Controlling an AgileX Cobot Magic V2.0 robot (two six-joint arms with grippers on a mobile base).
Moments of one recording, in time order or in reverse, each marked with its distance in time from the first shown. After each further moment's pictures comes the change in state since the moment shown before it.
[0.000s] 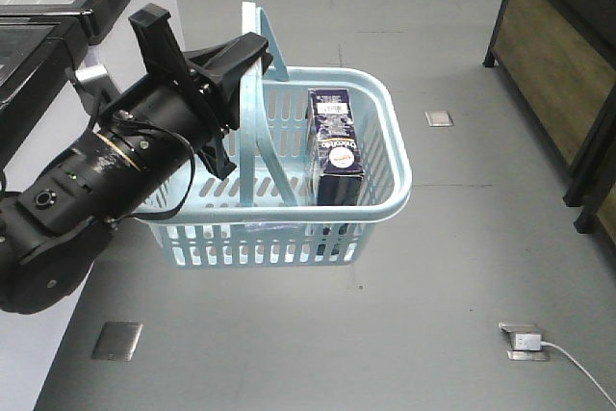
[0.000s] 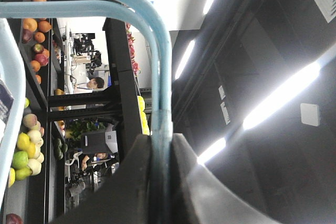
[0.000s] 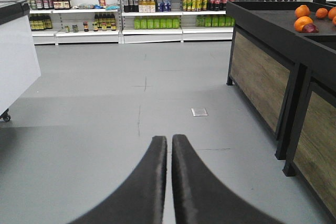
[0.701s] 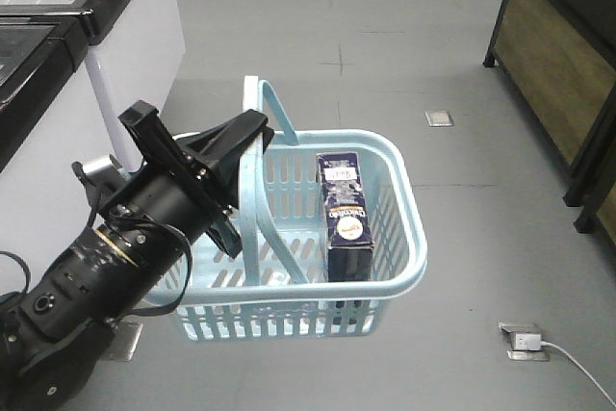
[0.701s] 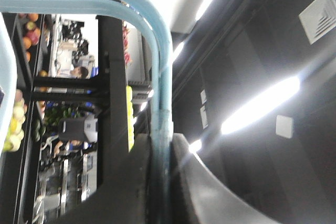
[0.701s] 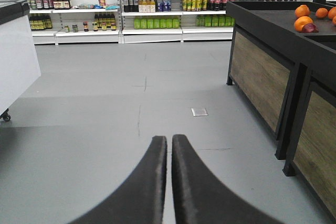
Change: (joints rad) left arm -0.127 -0.001 0.241 -0.164 -0.252 0.003; right arm 0.000 0.000 0.000 0.000 0.000 0.000
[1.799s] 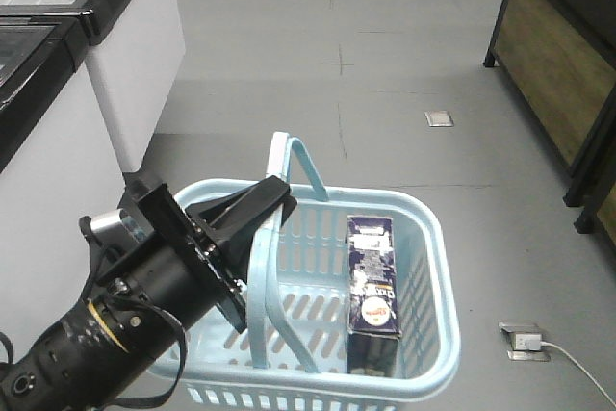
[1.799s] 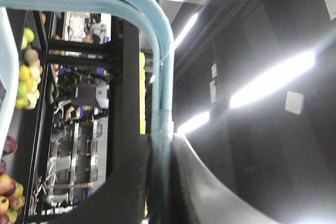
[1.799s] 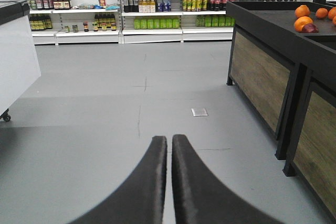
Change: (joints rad) left arm -0.147 -0.074 0.141 -0.034 -0.037 0.018; right arm 0.000 0.000 0.000 0.000 0.000 0.000
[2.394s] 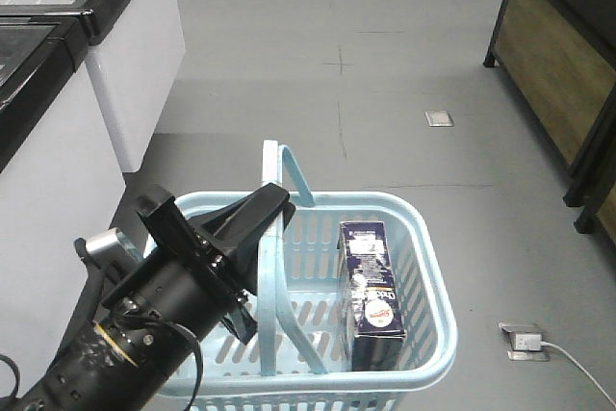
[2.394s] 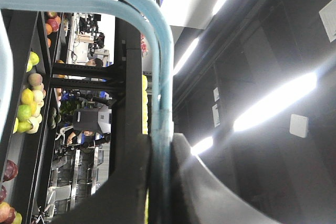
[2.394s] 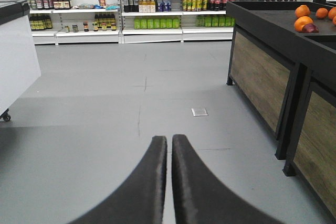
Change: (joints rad) left arm -0.152 0.000 0.000 -0.285 -0.004 0.179; right arm 0.000 0.000 0.000 0.000 0.000 0.000
